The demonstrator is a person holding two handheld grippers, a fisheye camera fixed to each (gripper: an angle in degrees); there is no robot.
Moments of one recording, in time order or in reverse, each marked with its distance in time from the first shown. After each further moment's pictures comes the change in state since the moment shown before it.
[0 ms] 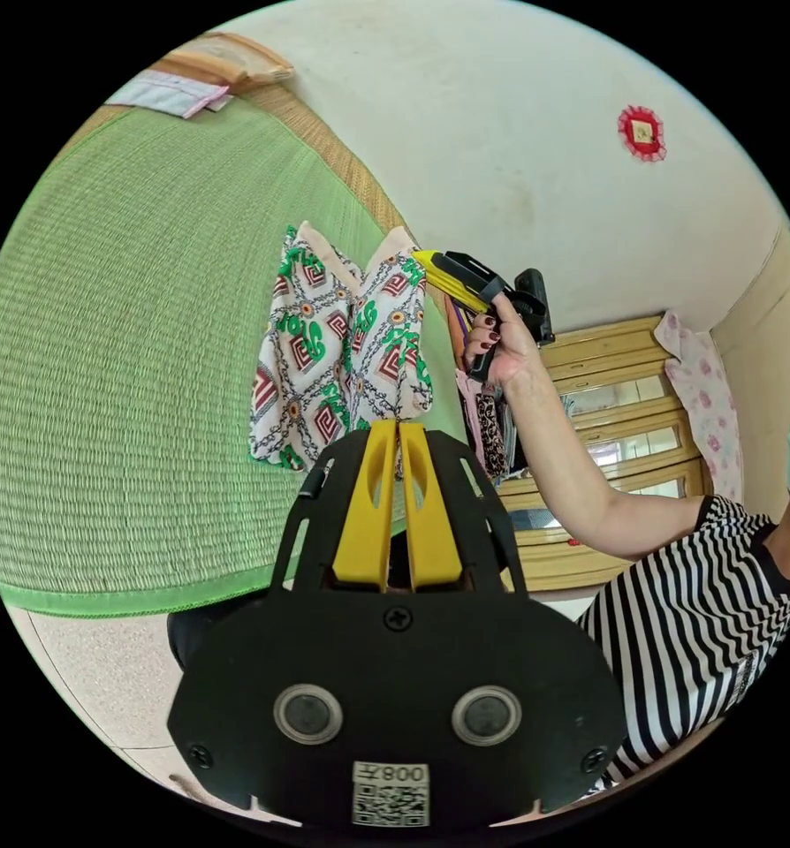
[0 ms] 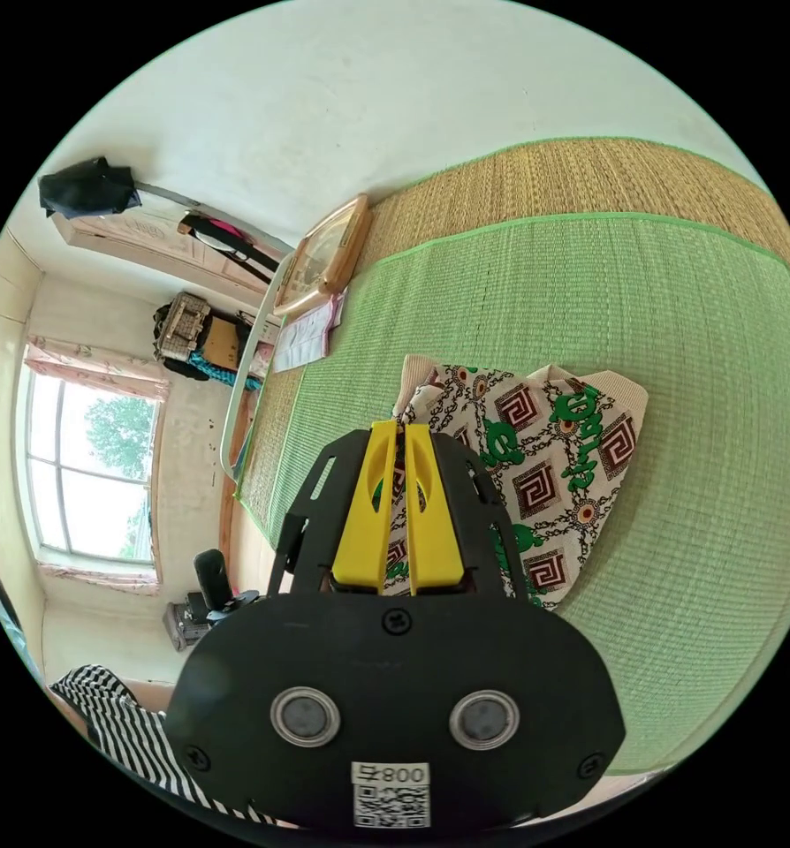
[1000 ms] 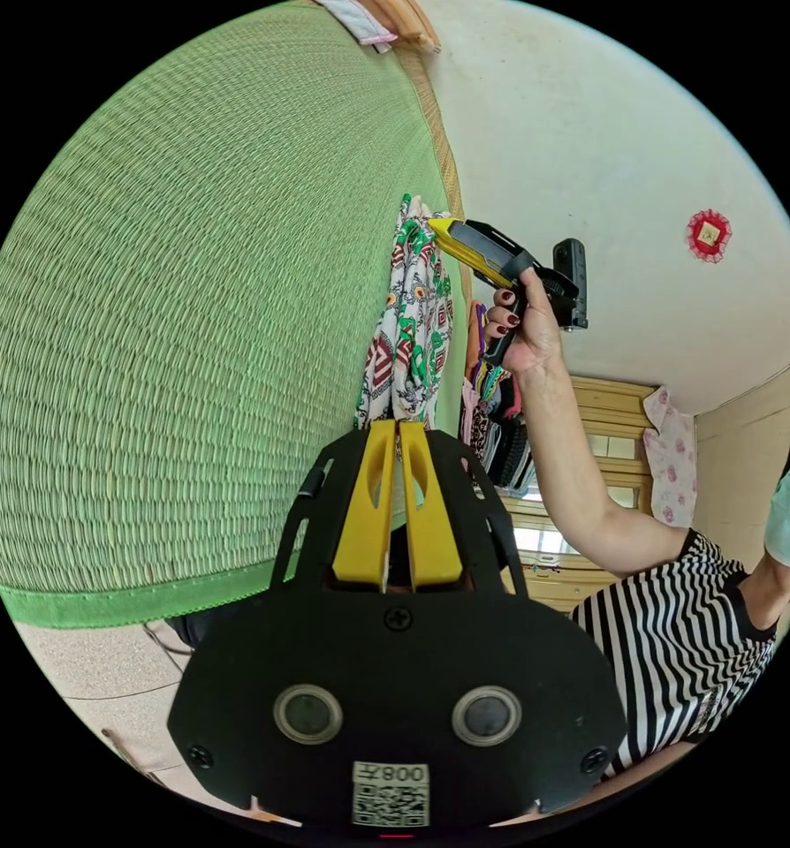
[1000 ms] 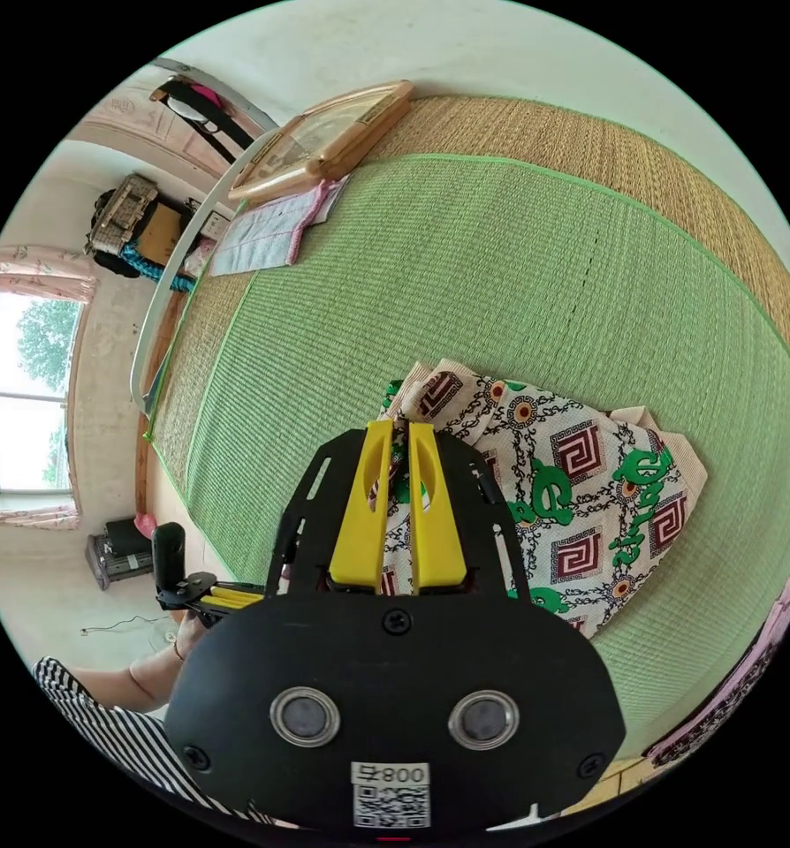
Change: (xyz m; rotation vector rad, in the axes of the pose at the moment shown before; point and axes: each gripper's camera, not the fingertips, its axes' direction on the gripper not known) left arm -0.127 -0.022 -0.173 -0.047 0.122 -0.269; right arm -0.137 -0.085 0.197 -0.259 0.290 -0.175
